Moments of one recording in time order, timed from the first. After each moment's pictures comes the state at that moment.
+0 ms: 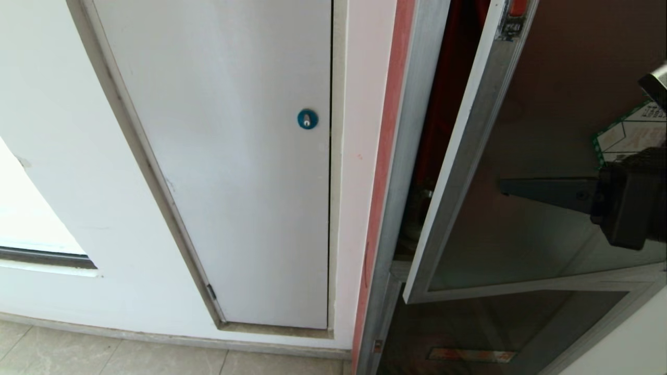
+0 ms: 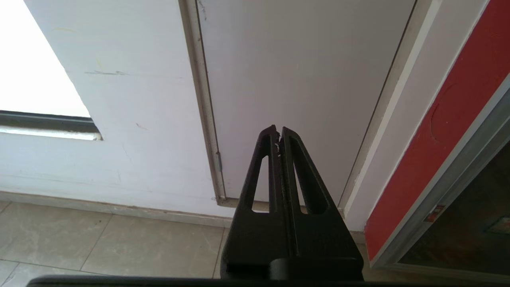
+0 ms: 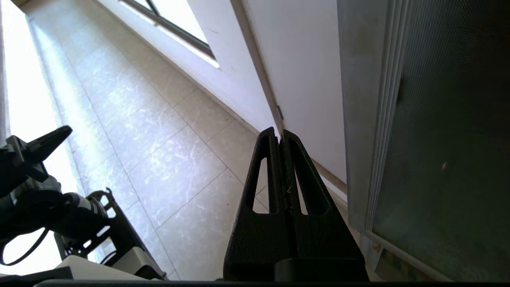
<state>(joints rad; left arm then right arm) 0.01 0.00 0.00 -0.05 0.02 -0.02 0.34 1.21 -0.96 -0.09 0.50 0.15</state>
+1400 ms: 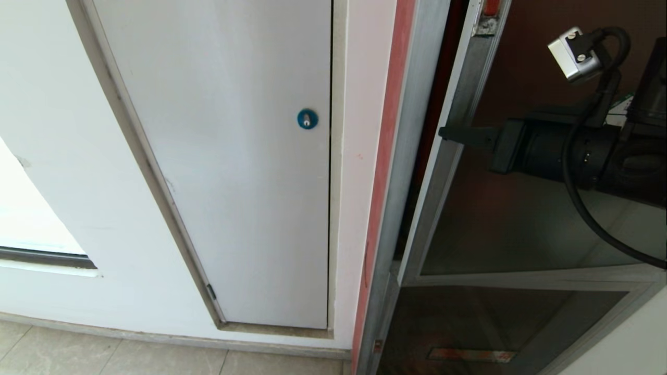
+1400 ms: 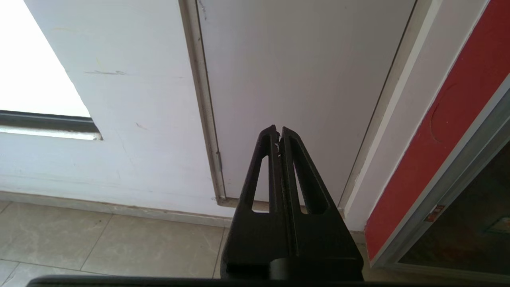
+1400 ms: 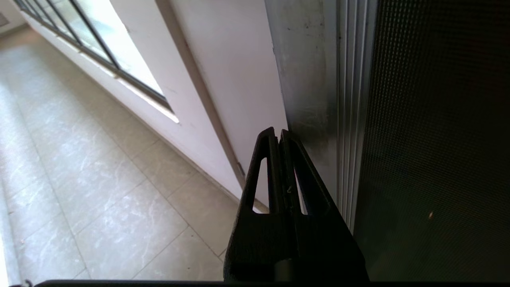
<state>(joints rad) 0.01 0.00 0.00 -0.05 0.02 -0.02 0.35 1.49 -1.09 -0.40 0.33 0.15</state>
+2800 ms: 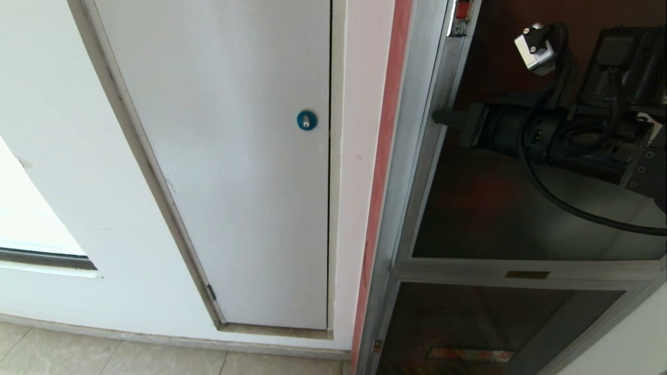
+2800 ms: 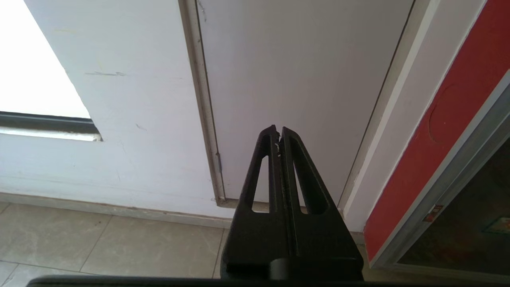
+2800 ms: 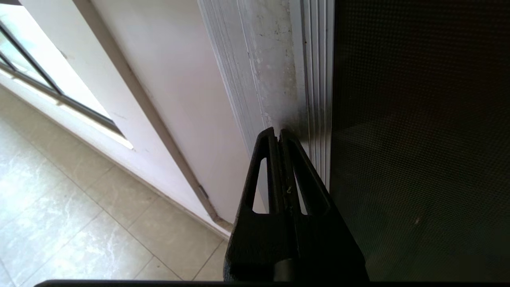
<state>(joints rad) 0.01 0.00 0.00 -0.05 0.02 -0.02 0.32 1.64 -1.24 -0.40 0.17 0.15</state>
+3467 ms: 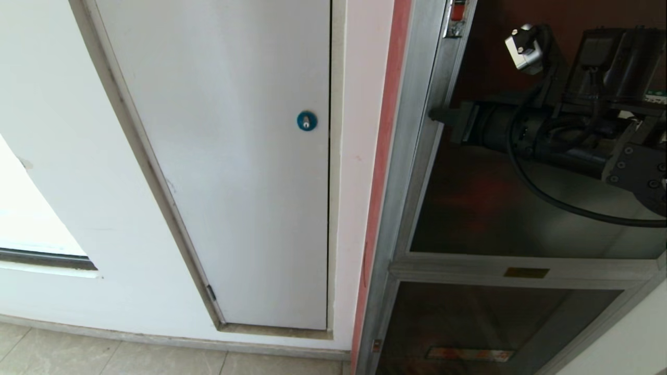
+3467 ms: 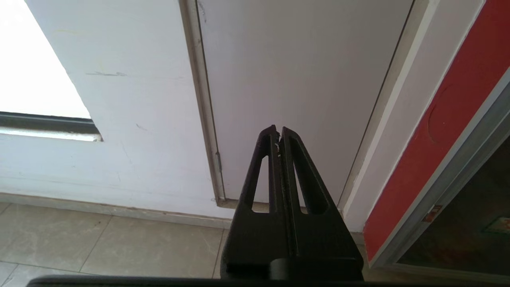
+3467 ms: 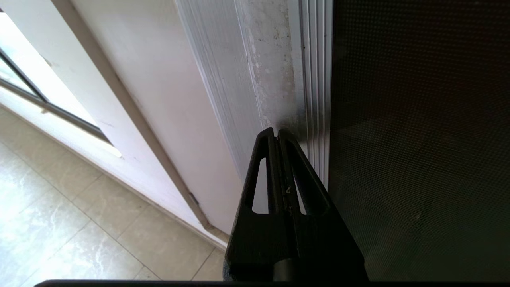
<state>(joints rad) 0.01 0.00 0.00 -0.05 0.02 -0.02 0.30 1.69 -1.29 -0.41 0.12 0.15</state>
